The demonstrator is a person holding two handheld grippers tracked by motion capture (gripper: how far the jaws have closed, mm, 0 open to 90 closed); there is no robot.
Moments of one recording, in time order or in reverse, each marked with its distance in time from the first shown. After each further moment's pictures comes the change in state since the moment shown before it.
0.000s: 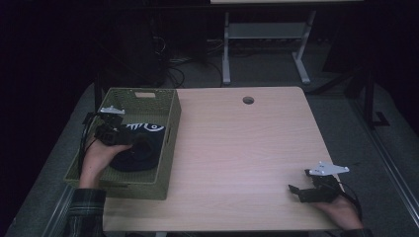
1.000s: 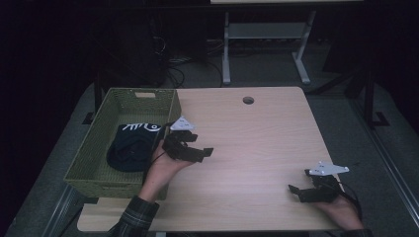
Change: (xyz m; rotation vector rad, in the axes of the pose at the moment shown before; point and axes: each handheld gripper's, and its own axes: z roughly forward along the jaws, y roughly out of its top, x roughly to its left) left arm -0.158 0.012 0.070 -0.091 -0.252 0.228; right arm 0.000 0.000 0.000 0.001 0.001 -0.002
